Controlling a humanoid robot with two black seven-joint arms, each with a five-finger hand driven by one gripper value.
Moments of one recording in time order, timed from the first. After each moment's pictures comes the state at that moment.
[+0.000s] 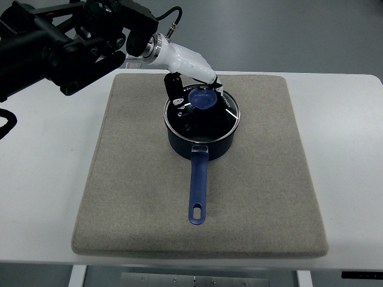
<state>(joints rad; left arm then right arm) -1.49 0.23 -0.08 -0.75 1.76 -0.44 -0.61 0.02 0.00 -0.02 0.20 0.01 0.00 0.06</state>
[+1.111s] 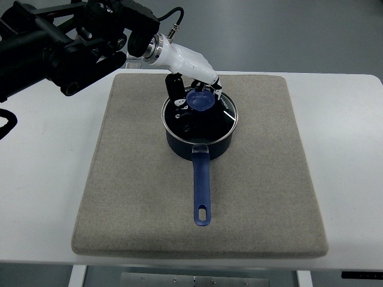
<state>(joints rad) -1.49 0.23 -0.08 -0.76 1.76 -0.44 -0.61 0.02 0.00 -0.02 0.20 0.01 0.00 0.06</state>
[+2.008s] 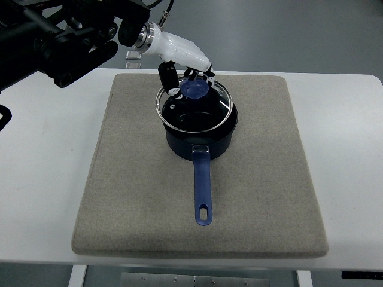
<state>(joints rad) -1.51 0.25 -0.09 -0.70 1.75 -0.44 -0.61 0.02 0.00 -0.02 0.20 0.01 0.00 0.06</state>
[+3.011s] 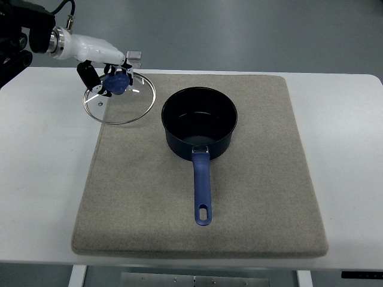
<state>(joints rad) -1.36 0.54 -0.08 -0.70 1.75 -0.37 -0.61 0.02 0.00 -0.02 0.20 0.01 0.00 0.06</state>
